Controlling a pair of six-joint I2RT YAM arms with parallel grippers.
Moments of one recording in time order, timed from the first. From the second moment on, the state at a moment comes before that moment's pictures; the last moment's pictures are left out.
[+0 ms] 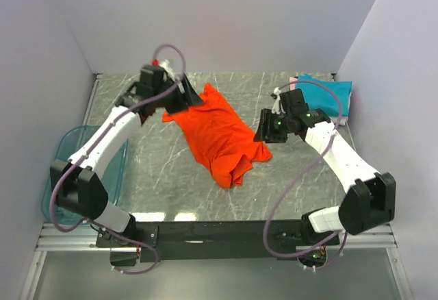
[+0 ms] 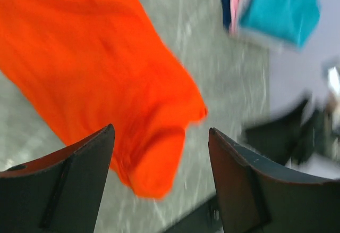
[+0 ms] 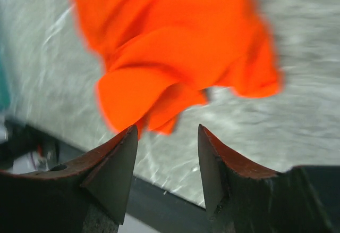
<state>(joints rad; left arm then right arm) -0.33 1.52 1.41 -0.47 0.29 -0.67 0.33 1.36 1.15 -0.76 -0.29 0.38</state>
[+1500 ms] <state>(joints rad) -0.40 2.13 1.61 -0.57 0.12 -0.56 0.43 1.82 1.14 -0.60 -0.41 0.35</state>
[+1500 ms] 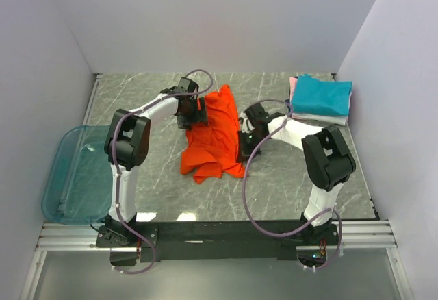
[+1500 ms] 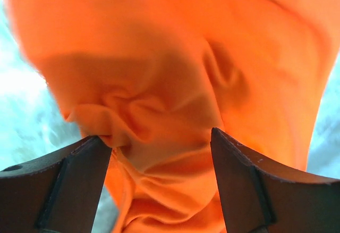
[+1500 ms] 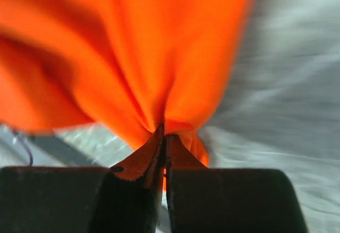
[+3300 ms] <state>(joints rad) -0.99 1.62 0.99 -0.43 -0.26 -0.57 0.20 1.60 1.03 -0.59 -0.45 0.50</state>
